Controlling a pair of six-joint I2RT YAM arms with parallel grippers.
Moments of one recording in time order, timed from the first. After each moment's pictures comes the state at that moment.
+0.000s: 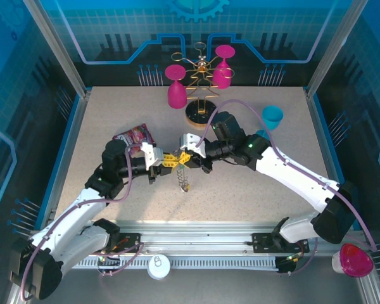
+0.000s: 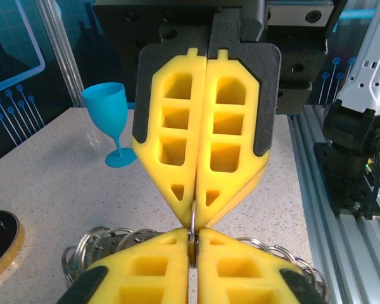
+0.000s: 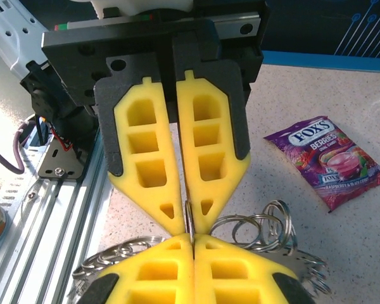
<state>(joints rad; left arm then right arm) -0.38 0.90 0.59 0.10 0.89 0.25 0.76 1.39 1.26 -0.53 -0.65 -0.53</state>
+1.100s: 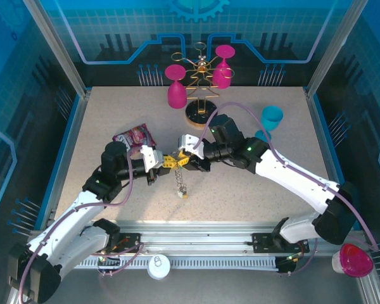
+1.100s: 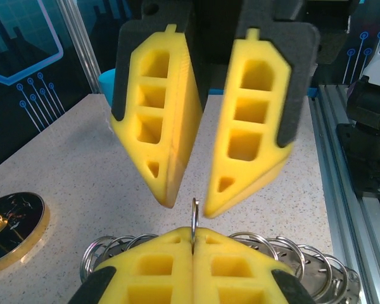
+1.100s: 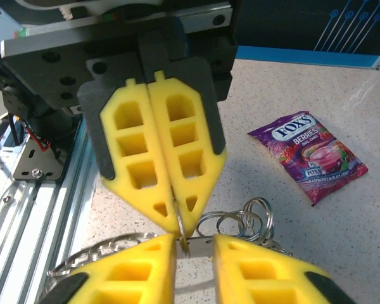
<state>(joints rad) -0.38 0.85 0.59 0.00 0.80 0.34 0.79 1.38 1.22 -0.46 -0.56 -0.51</state>
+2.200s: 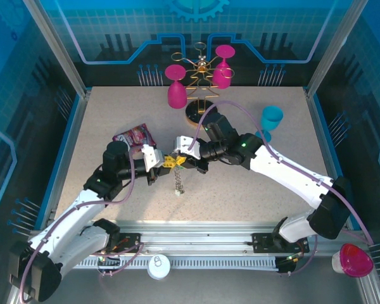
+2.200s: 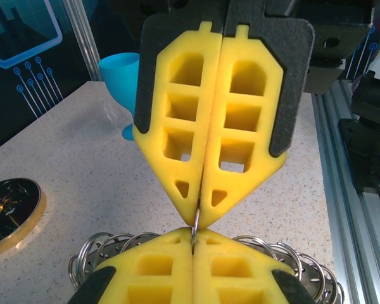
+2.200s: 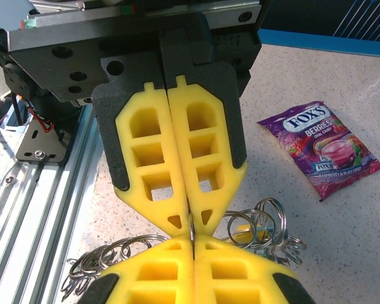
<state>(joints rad) -0.38 0.88 0.59 -0.01 0.79 0.33 0.81 1.44 1.30 -0.56 -0.55 -0.57</state>
